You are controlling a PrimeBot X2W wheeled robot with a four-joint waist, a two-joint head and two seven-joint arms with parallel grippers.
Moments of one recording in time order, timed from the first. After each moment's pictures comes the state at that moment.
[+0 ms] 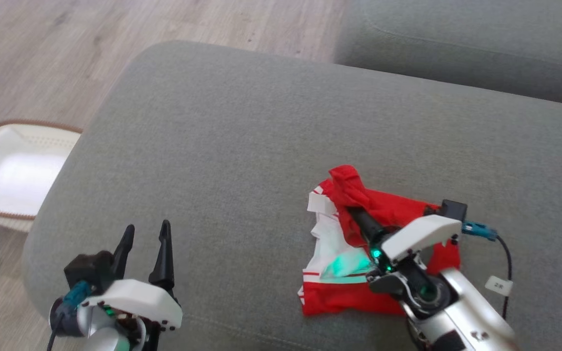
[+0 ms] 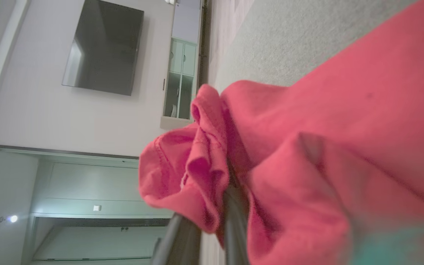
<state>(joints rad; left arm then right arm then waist) -0.05 0.28 -0.45 0.20 -0.57 0.25 -0.25 -0.31 -0.05 0.44 0.51 1.48 0.13 0.23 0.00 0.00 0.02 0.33</state>
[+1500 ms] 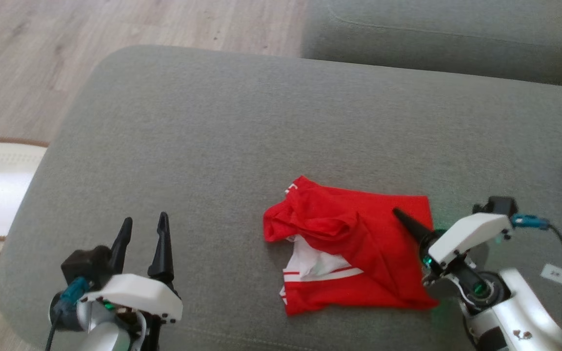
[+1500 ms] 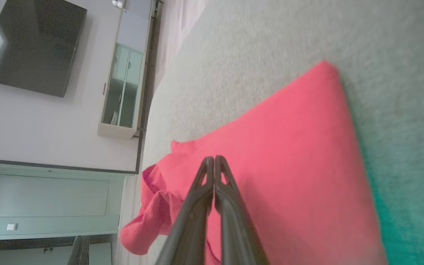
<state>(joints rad) -0.06 0.25 -0.41 0.20 -0.55 0.24 -0.25 -0.31 -0.14 0.25 0.61 1.21 0.13 0.40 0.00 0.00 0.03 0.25</state>
